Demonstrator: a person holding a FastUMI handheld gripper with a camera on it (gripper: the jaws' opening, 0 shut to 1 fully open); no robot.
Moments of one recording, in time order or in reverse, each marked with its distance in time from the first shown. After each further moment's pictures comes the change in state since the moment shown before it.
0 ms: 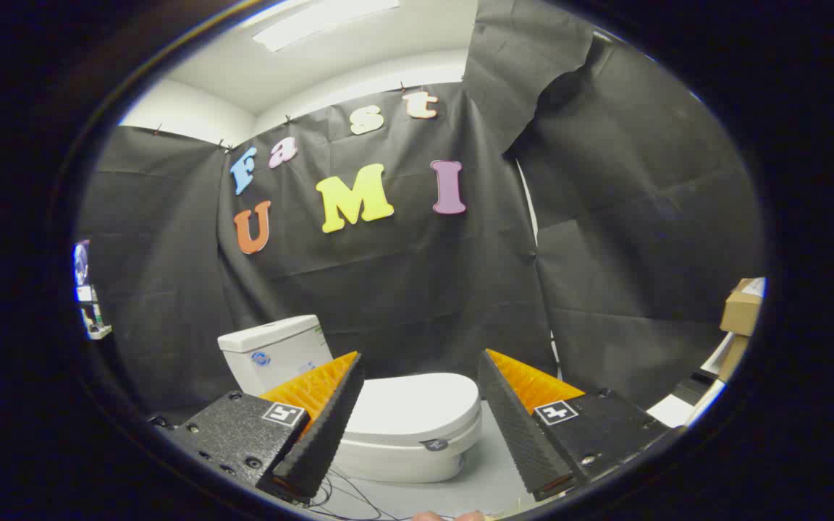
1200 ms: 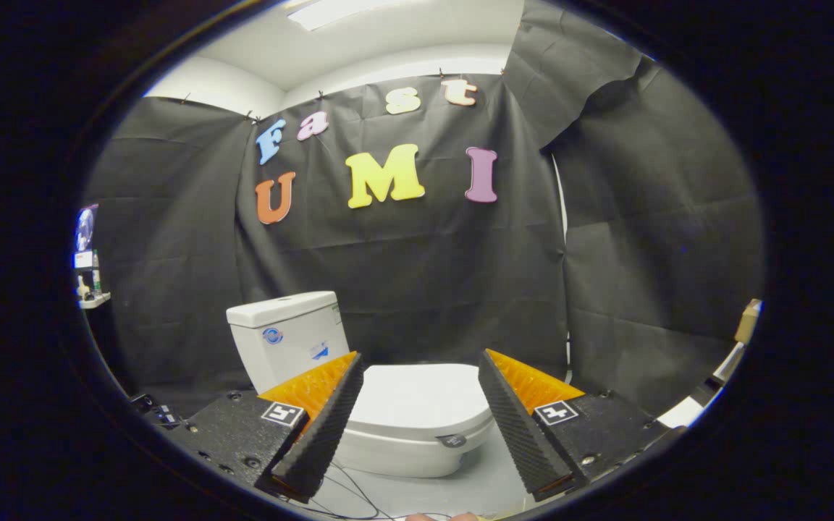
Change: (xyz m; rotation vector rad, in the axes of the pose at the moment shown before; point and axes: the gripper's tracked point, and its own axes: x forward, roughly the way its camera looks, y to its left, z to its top) arm 0.035 0.062 -0.032 -0.089 0.082 0.034
